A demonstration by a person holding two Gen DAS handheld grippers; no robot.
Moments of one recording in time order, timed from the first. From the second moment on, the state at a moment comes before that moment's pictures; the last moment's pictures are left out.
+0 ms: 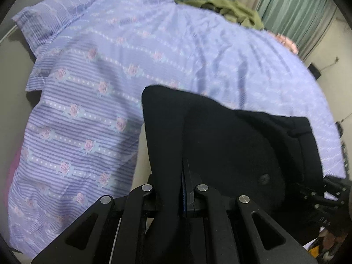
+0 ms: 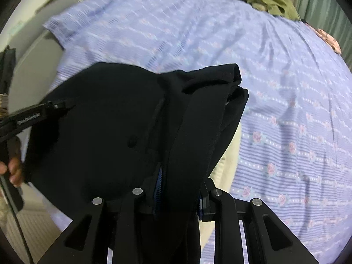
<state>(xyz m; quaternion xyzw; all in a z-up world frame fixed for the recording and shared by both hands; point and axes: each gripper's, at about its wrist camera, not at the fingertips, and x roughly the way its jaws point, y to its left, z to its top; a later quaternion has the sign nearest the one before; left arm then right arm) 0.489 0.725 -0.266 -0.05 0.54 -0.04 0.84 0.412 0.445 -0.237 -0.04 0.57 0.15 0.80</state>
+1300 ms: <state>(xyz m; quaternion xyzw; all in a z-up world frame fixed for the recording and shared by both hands) 0.273 0.509 -0.061 0.06 0.40 0.00 0.91 0.231 0.233 -0.045 -0.01 0.45 0.07 0.89</state>
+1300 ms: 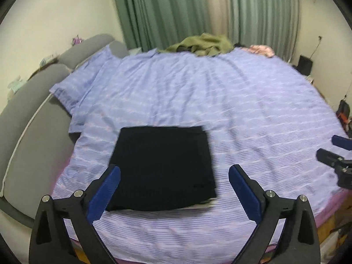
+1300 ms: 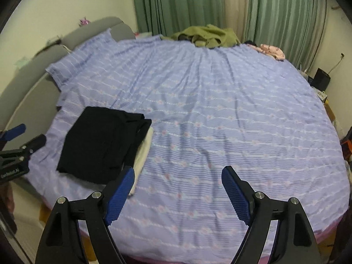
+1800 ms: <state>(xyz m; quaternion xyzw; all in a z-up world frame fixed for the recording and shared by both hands) 0.166 0.334 -0.012 0.03 0.36 -0.02 0.93 0.119 0.075 0.026 0.01 0.39 0.08 0.92</state>
